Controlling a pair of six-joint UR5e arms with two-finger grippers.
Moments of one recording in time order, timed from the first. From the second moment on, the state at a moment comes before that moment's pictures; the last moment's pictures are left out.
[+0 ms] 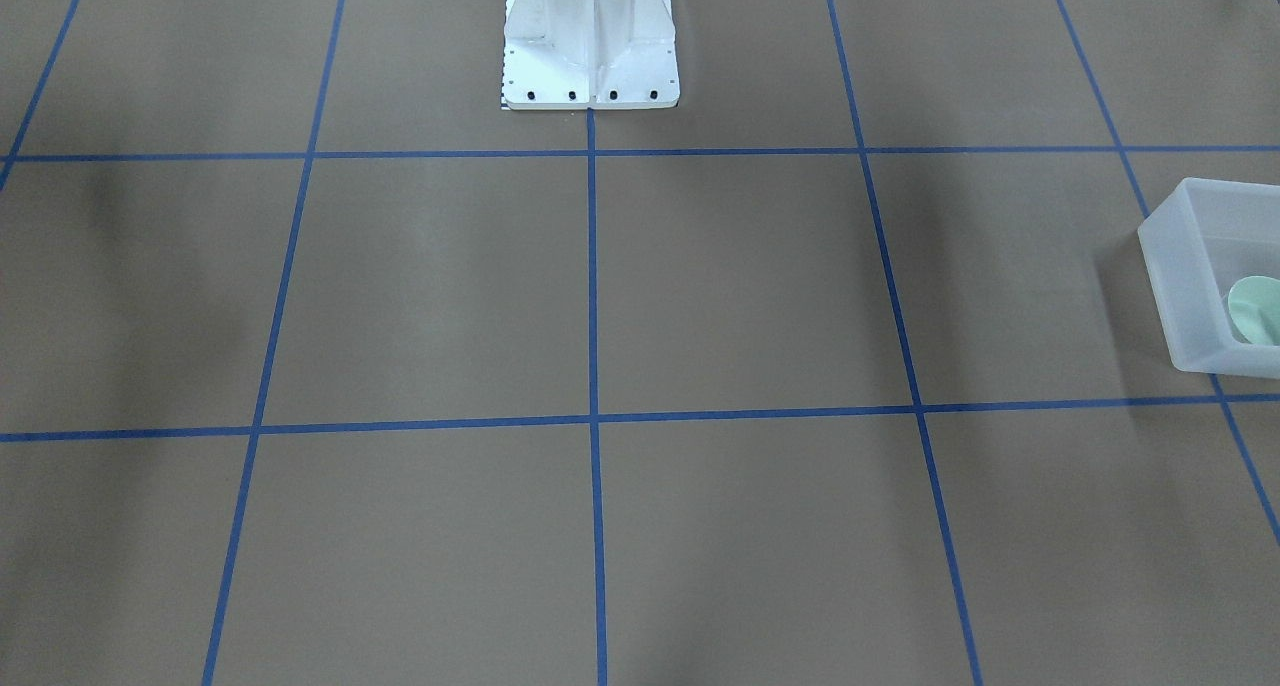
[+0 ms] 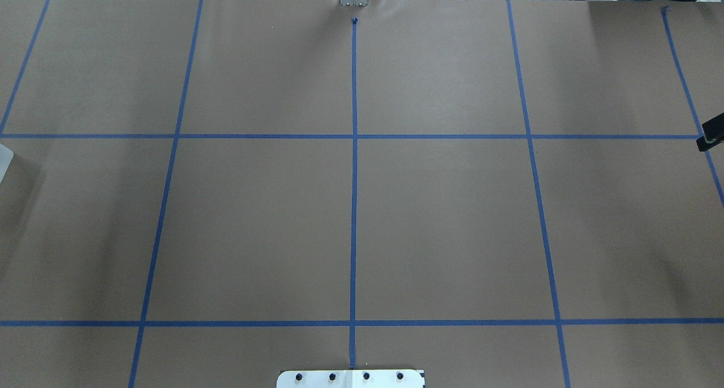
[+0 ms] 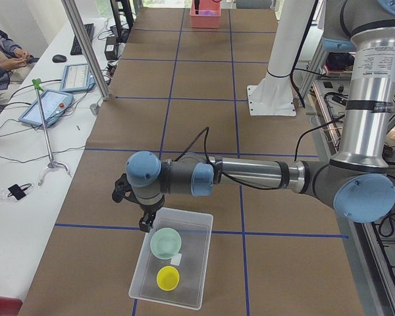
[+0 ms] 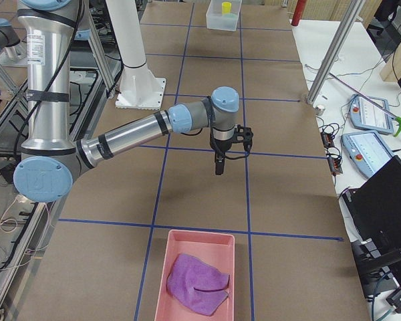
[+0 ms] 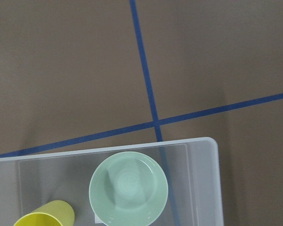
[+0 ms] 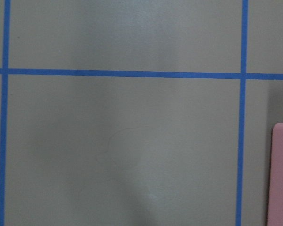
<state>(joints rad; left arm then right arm) -1.62 -1.62 -1.64 -1.54 -2.42 0.22 1.32 -1.64 2.03 -1.73 2.26 0.32</state>
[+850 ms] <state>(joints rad) -1.50 -1.57 -1.82 -1.58 -2.41 0.05 1.46 -1.68 1.93 -1.74 2.28 0.06</state>
